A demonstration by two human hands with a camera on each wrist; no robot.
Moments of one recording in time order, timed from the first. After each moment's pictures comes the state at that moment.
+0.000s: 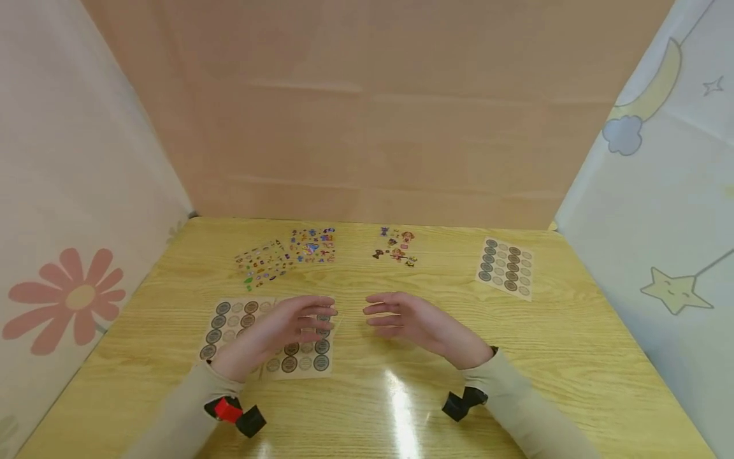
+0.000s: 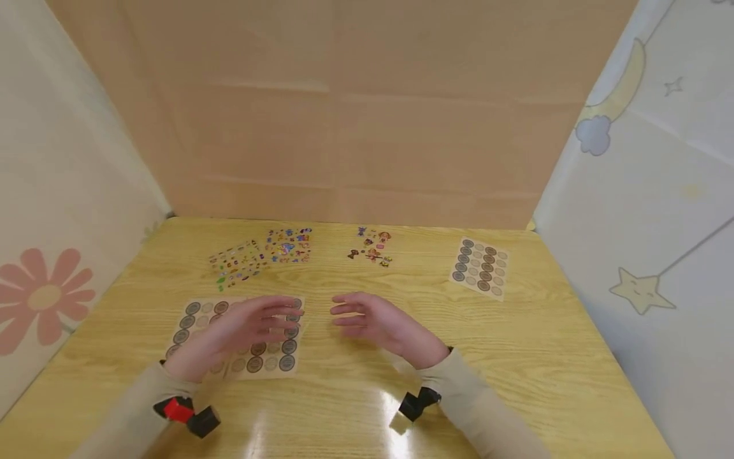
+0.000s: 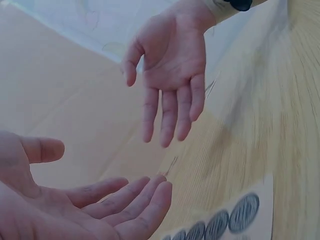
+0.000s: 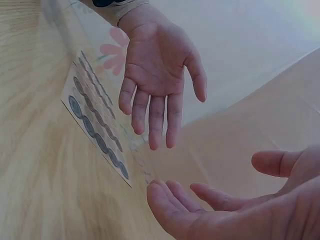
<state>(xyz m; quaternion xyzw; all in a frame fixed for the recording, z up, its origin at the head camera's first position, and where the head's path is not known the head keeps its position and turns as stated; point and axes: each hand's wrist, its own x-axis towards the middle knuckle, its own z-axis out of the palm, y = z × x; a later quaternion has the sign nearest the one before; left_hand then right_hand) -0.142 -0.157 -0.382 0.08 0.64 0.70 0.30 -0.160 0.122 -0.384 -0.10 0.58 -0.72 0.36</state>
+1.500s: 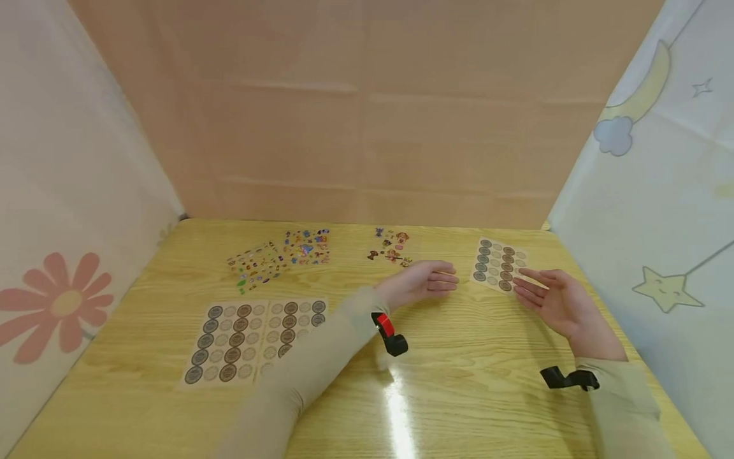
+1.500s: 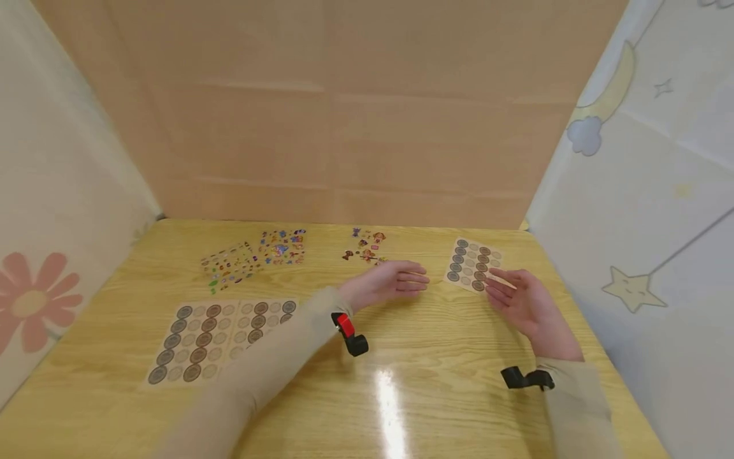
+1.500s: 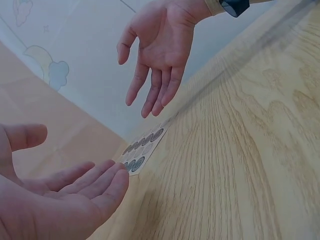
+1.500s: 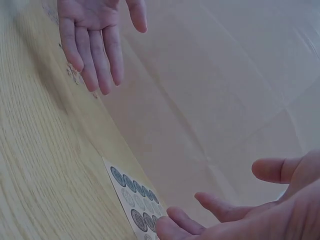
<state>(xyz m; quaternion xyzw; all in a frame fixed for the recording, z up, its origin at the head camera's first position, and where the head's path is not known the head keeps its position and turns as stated) -0.247 0.069 -0.398 0.08 0.51 0.76 0.40 -0.178 0.367 -0.385 -0.01 0.41 -0.89 0.22</state>
